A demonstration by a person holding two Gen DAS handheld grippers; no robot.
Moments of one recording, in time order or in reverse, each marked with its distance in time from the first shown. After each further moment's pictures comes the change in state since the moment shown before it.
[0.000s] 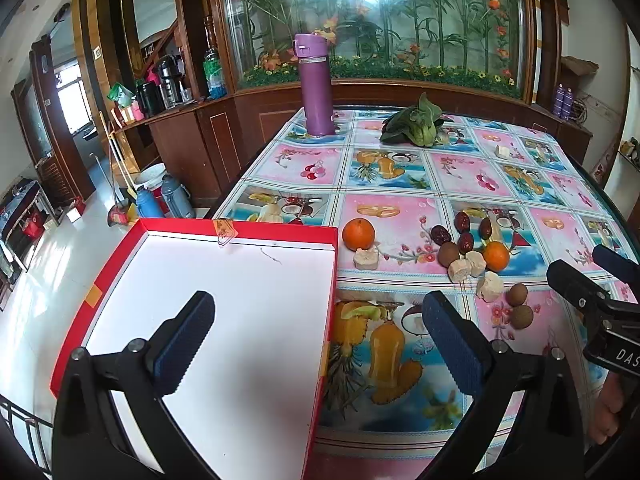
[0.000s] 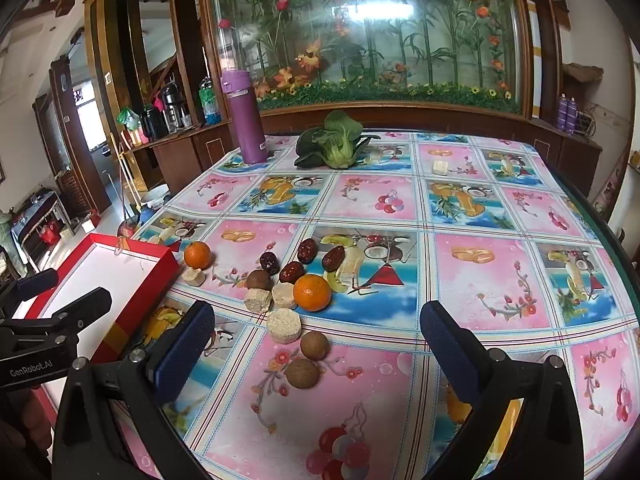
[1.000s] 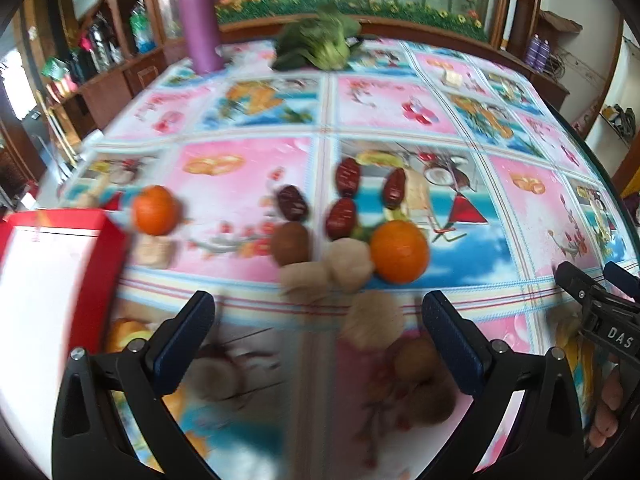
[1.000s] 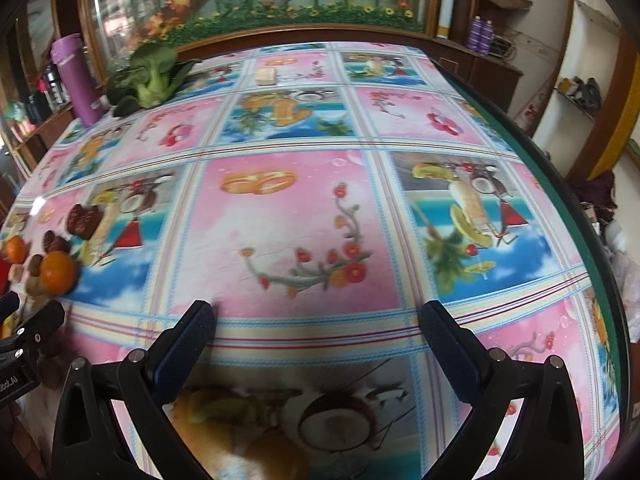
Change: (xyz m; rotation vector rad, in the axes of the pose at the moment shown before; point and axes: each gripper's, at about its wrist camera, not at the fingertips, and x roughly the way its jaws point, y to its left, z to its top) left arm 0.091 -0.123 0.007 0.055 0.187 -0.126; right arm 0.044 -0.145 -0.011 0.157 0.236 -0.261
